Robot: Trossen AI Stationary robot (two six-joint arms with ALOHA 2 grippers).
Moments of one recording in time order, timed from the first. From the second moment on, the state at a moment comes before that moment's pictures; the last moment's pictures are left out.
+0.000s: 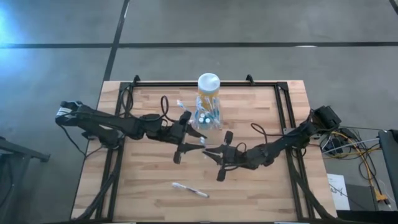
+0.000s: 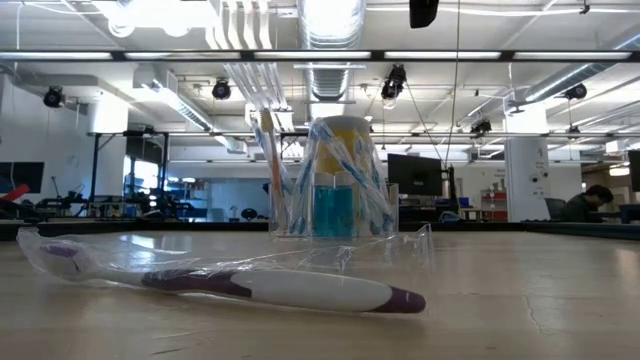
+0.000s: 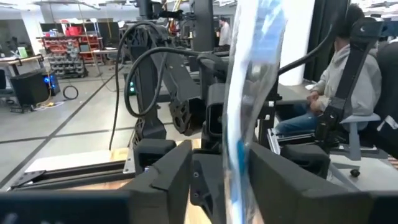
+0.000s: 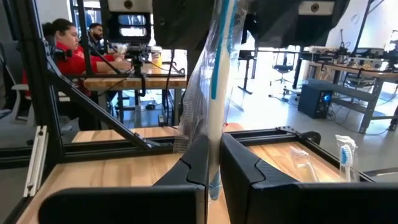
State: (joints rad) left arm -0.17 1.31 1.00 0.37 0.01 0.03; right arm 0.46 1.62 0.86 0.81 0.68 -0.03
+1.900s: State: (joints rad) left arm 0.20 1.33 0.45 0.96 -0.09 0.02; right arm 0.53 1.07 0.18 0.89 0.55 0.17
